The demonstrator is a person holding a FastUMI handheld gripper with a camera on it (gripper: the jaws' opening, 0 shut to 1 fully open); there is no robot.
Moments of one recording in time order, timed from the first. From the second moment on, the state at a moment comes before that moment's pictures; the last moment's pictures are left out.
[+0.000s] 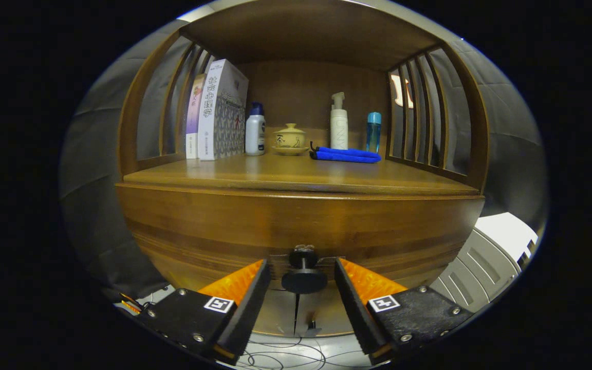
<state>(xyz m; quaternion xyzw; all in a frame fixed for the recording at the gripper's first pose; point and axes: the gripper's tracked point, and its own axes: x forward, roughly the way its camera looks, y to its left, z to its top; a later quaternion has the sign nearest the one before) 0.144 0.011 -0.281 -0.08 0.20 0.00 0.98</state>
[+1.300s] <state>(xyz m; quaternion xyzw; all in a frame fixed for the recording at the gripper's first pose) 0.068 0.010 -0.284 -0.09 0.21 0.00 0.97</state>
